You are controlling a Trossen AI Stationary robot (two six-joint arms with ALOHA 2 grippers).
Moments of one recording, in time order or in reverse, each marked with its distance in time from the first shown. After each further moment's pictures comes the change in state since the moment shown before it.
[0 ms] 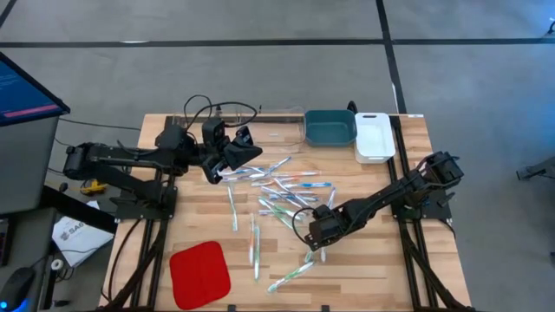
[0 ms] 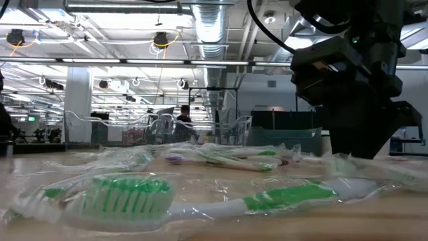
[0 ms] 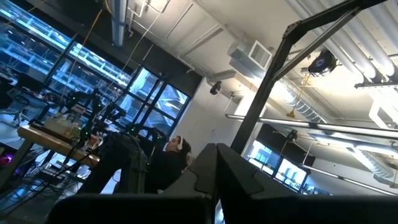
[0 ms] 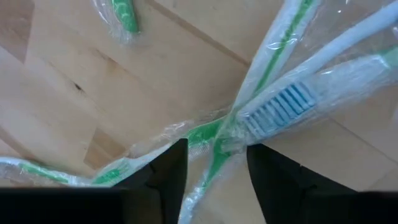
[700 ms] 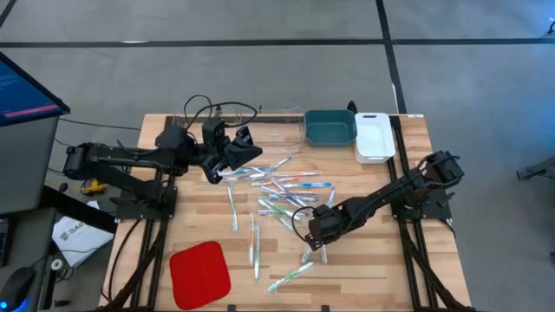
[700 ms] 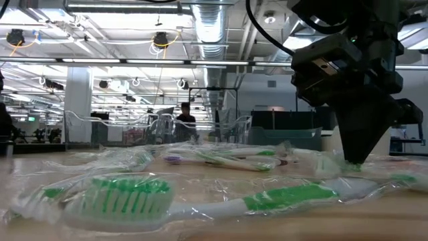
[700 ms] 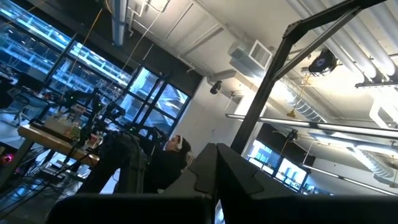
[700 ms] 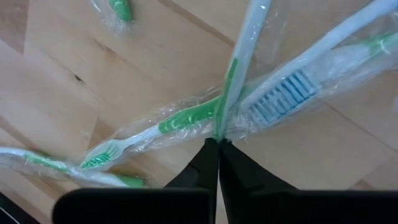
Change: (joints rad) left arm 0.000 0.000 0.000 -0.002 0.001 0.000; right arm -0.015 -0.003 0.001 -0.015 -0.061 -0.004
